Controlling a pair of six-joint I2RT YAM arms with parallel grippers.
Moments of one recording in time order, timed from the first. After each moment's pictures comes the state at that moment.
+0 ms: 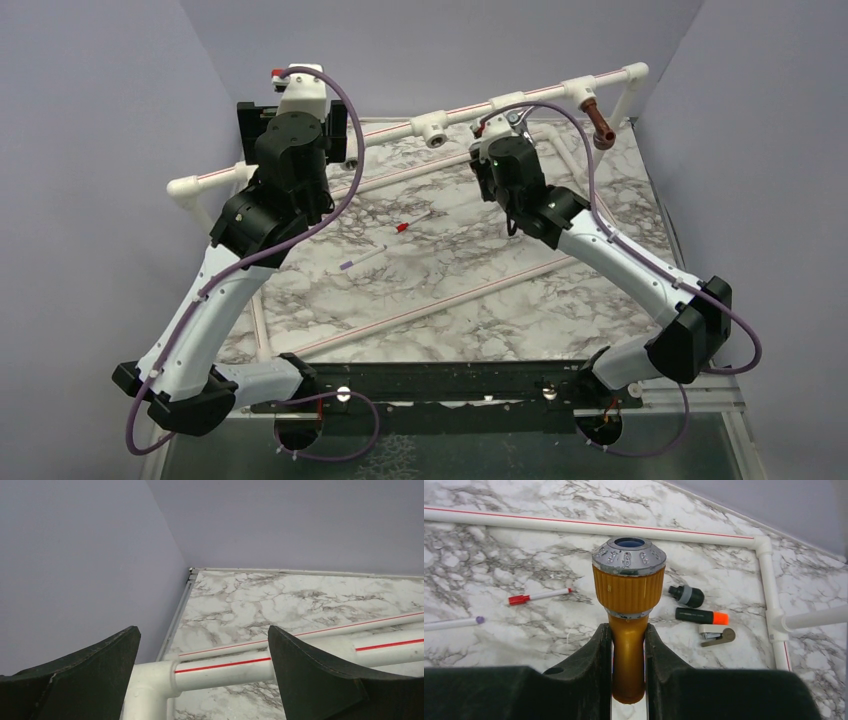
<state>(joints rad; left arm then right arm) -0.63 1.19 1.66 -0.59 -0.90 0.12 0.72 1.45 1.34 -0.32 0.43 -0.02</state>
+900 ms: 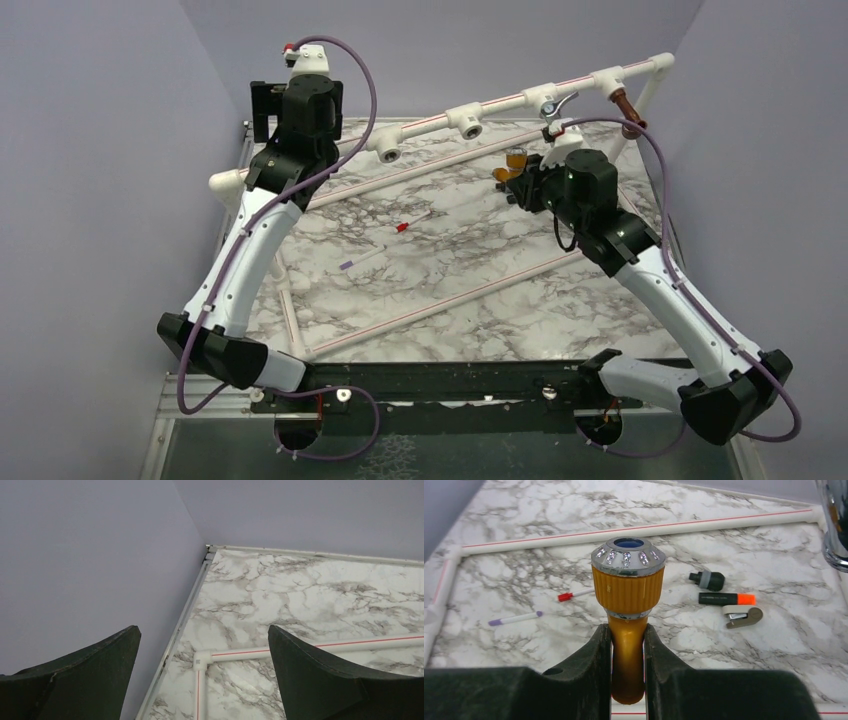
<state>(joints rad) -0.38 1.42 1.71 -0.54 -0.79 0.09 0.52 1.14 1.16 -0.34 0.14 0.14</state>
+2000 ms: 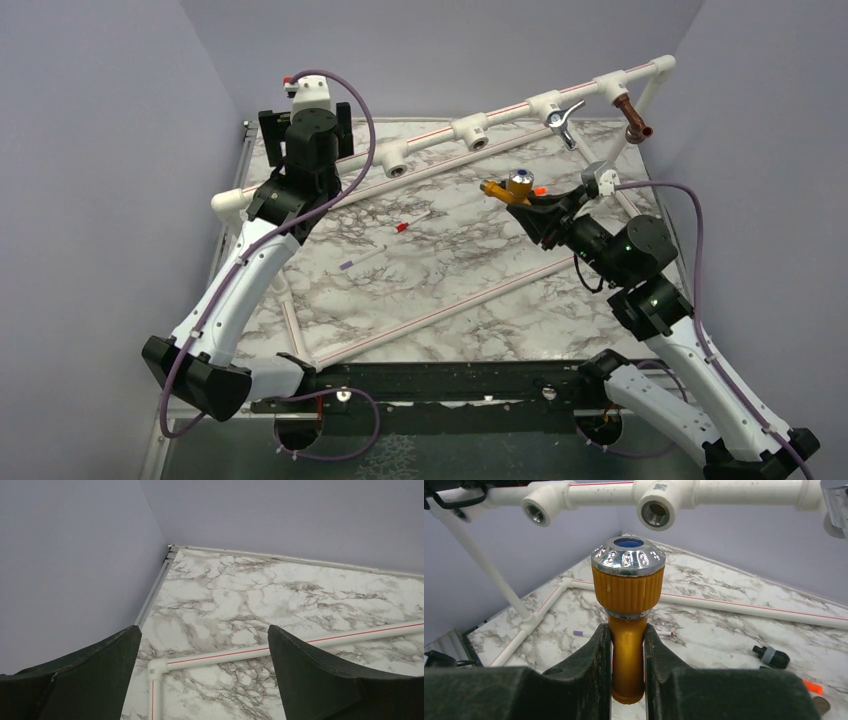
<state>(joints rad) -0.45 1.28 1.44 -0.43 -0.73 -0.04 0.52 0.73 0.85 -0.02 -0.23 0.16</state>
